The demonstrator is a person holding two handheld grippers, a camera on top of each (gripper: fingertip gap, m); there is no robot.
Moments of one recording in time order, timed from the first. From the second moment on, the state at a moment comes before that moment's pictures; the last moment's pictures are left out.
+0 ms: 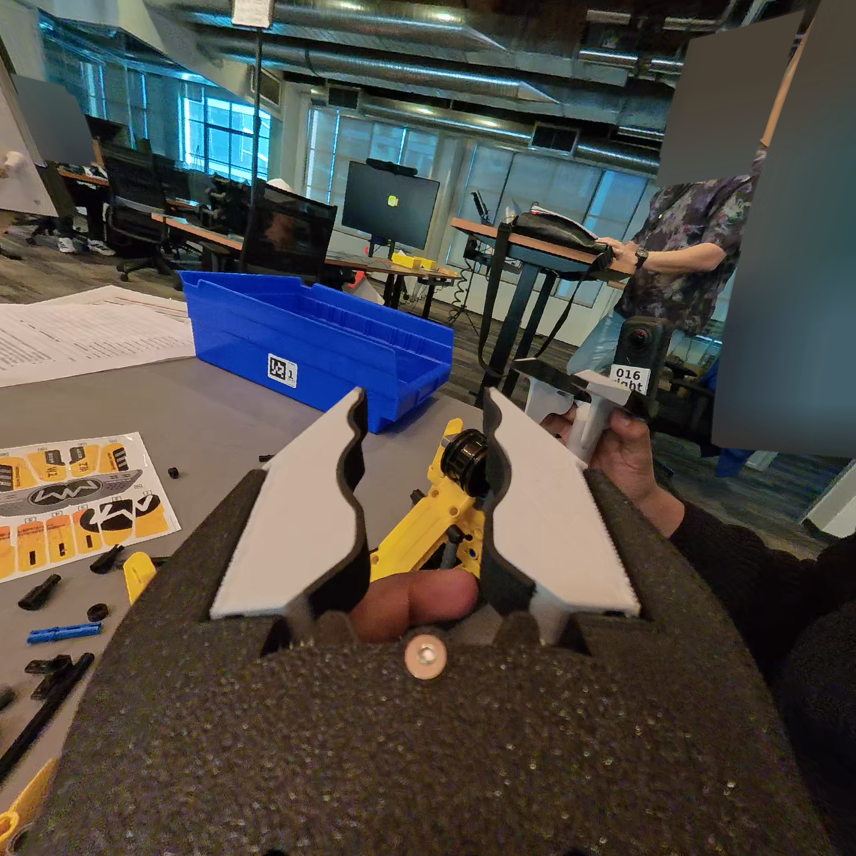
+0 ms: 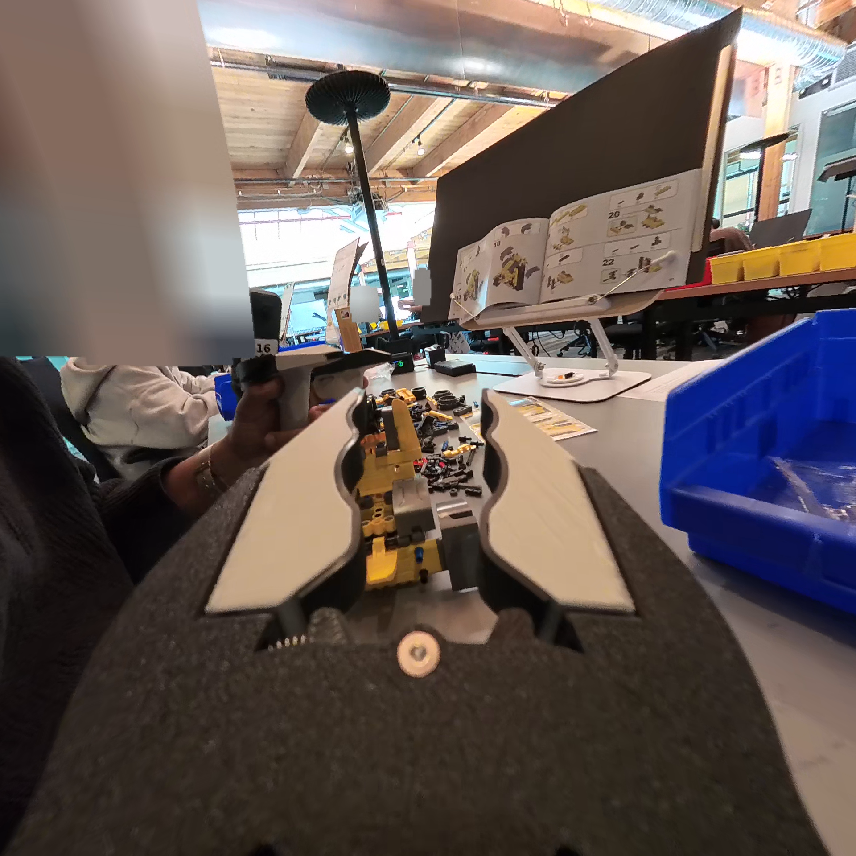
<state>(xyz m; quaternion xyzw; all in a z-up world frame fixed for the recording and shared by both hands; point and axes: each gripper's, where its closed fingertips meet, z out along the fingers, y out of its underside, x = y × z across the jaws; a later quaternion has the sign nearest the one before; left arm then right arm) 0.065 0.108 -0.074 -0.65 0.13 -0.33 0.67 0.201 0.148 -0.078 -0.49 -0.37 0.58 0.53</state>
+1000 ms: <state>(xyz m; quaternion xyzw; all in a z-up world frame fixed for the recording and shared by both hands) 0.081 0.104 -0.081 -0.66 0.20 -0.22 0.69 0.194 0.146 -0.084 -0.50 -0.38 0.57 0.53</state>
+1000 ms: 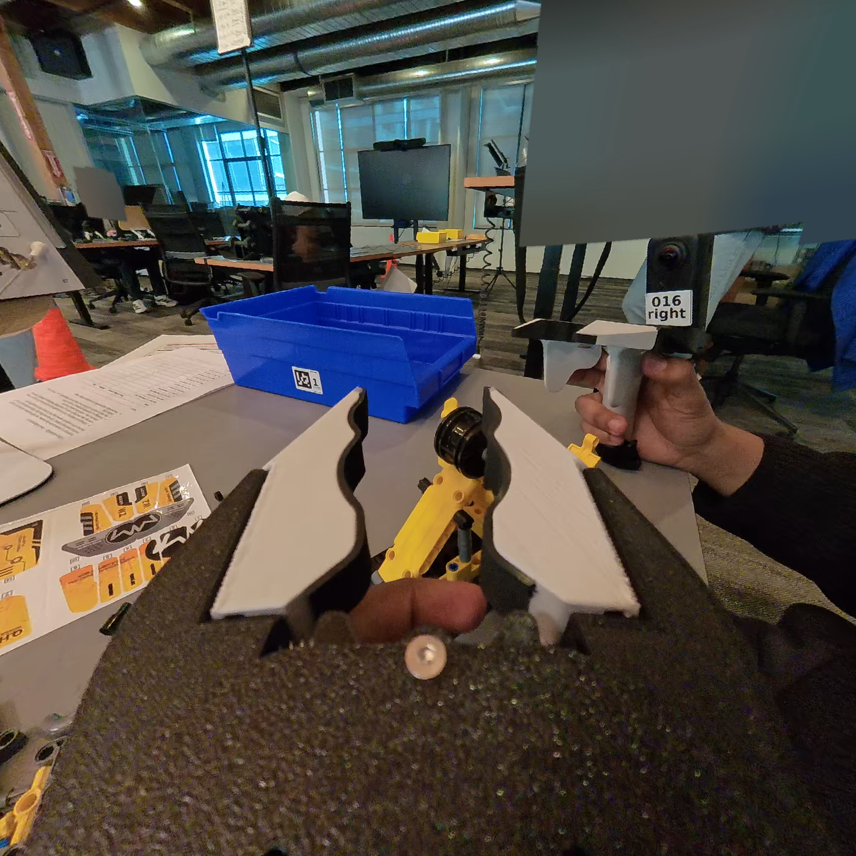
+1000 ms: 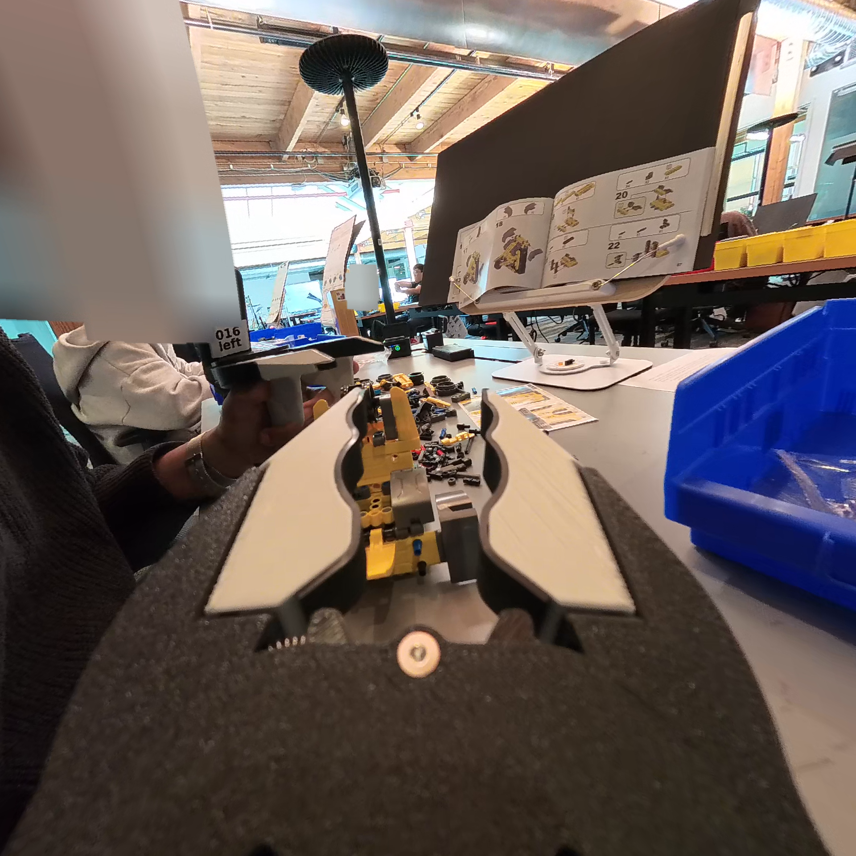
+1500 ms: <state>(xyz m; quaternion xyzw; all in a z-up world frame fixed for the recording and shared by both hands) 0.096 0.105 -0.104 -0.69 0.24 -0.22 0.65 0.195 0.146 -0.084 -0.50 -0.38 0.57 0.53</state>
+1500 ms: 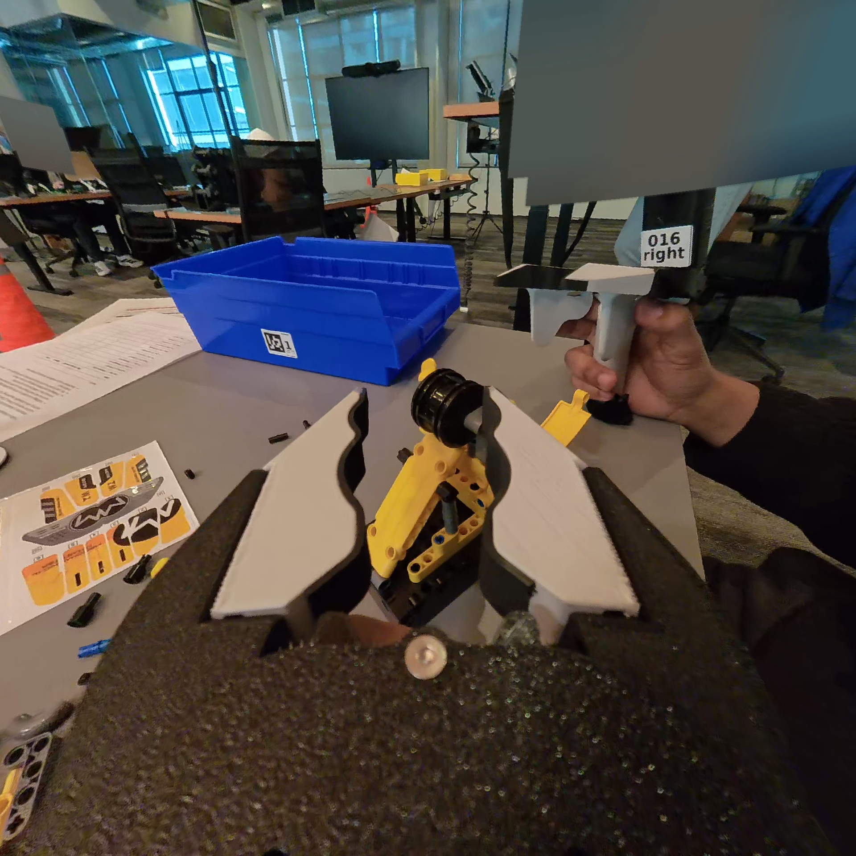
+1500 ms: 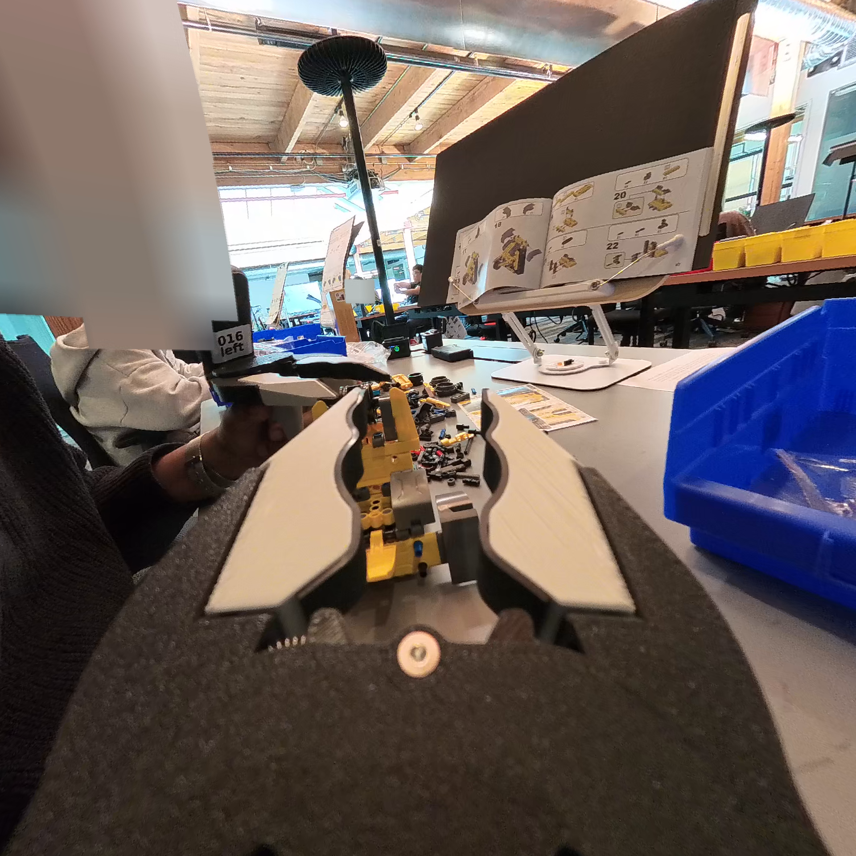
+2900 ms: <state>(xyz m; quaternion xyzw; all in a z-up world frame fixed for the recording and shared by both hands) -0.001 0.114 -0.134 -0.76 -0.01 -0.23 0.60 0.167 0.193 -0.127 -0.62 -0.41 0.47 0.48</state>
